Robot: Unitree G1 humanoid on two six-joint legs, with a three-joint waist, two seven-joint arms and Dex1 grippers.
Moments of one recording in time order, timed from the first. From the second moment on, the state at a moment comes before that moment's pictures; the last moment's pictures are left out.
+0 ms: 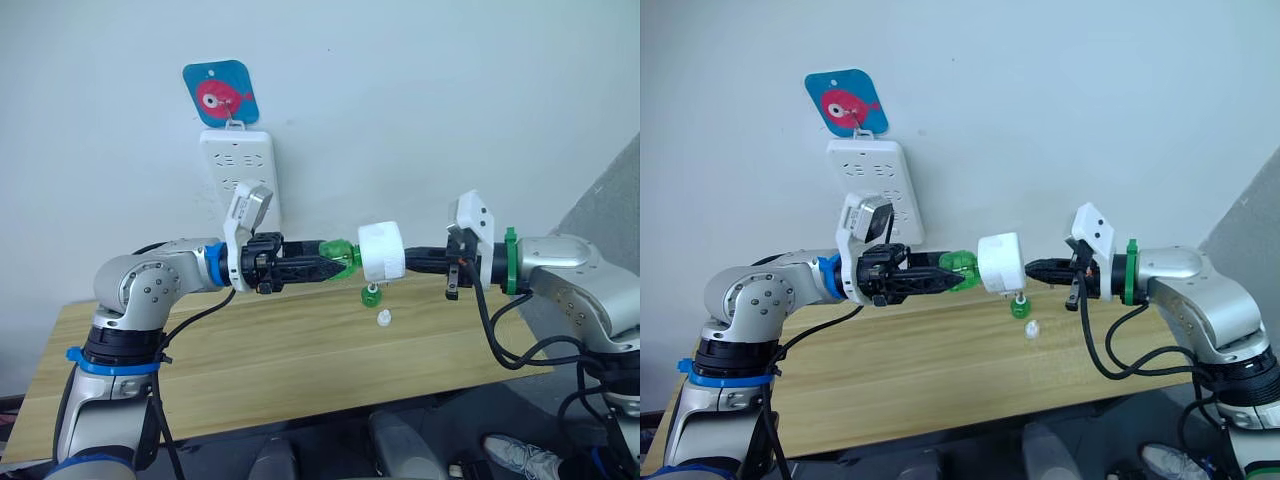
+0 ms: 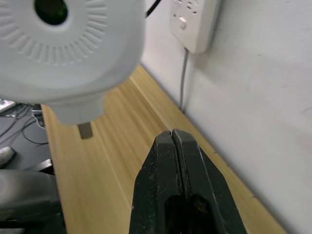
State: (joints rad) left arm -0.59 0.60 0.04 -0.11 -0.98 1.04 -1.12; right arm -0.52 -0.74 0.10 -0.36 0.60 0.77 0.93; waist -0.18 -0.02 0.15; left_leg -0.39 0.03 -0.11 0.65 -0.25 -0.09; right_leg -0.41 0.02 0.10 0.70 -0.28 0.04
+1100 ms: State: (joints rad) left arm -0.56 0.57 -0.03 -0.08 -0.77 0.80 -1.15; right arm -0.61 -0.73 -0.04 -0.54 1.04 1.09 0.74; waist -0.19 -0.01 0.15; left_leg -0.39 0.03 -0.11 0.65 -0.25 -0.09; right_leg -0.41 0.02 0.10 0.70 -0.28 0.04
